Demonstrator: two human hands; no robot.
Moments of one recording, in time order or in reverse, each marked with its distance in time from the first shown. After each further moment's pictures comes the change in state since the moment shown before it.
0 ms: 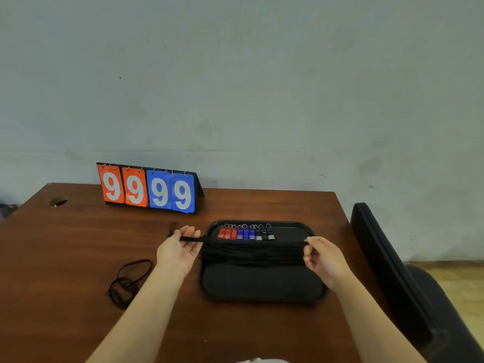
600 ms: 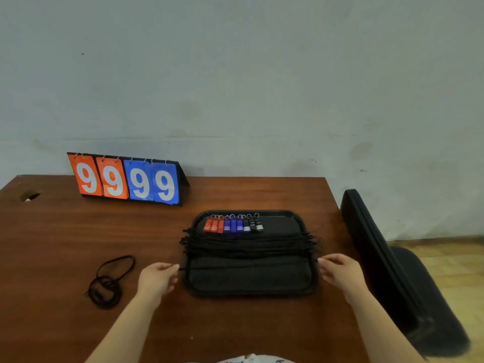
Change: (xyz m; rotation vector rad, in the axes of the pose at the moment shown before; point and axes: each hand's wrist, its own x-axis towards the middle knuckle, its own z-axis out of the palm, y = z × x) left_hand 0.065 -0.040 -0.074 0.986 0.180 0.133; right_hand 0.016 0.047 -0.078 -0.415 0.399 0.058
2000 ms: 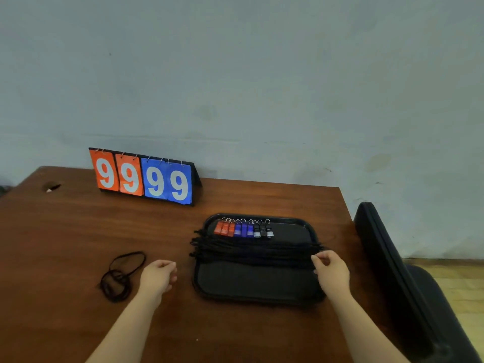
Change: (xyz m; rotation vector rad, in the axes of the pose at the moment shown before) left_hand 0.015 -0.002 -0.013 -0.023 0.071 -0.008; right_hand -0.001 -0.024 0.050 -0.271 0.073 -0.188
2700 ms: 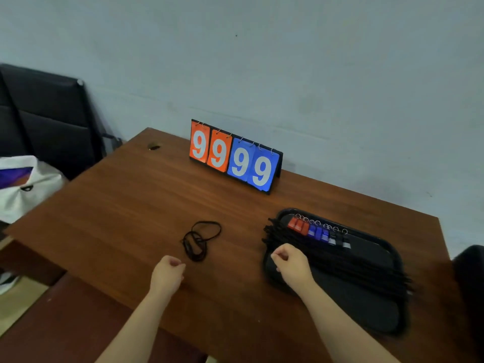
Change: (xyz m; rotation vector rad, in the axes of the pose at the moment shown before) left_hand 0.001 -0.078 -0.129 0.134 0.227 -0.026; right_hand -0.100 -0.096 0.172 -0.245 -0.632 -0.362
